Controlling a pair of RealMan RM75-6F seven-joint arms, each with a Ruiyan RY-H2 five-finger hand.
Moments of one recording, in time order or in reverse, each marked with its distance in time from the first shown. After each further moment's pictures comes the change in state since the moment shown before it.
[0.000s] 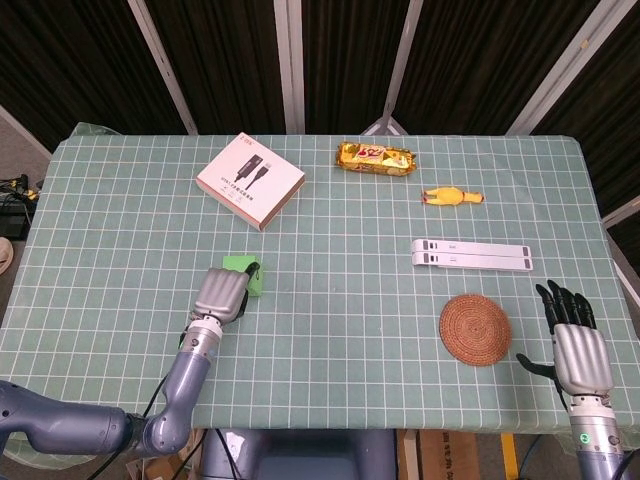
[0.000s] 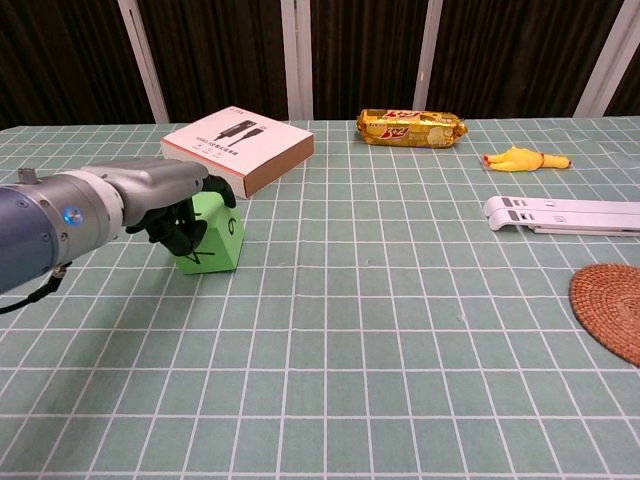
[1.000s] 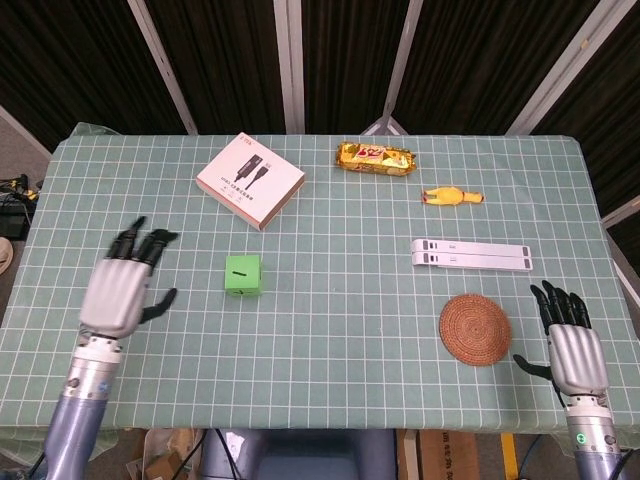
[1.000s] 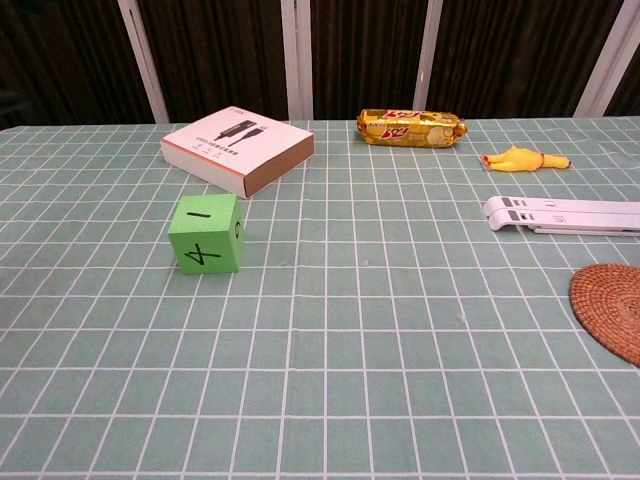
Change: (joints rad) left arm 0.367 0.431 0.134 -0.365 0.670 0.364 -0.283; right arm 0.006 -0.005 -0.010 0.006 -0.025 0.000 -0.013
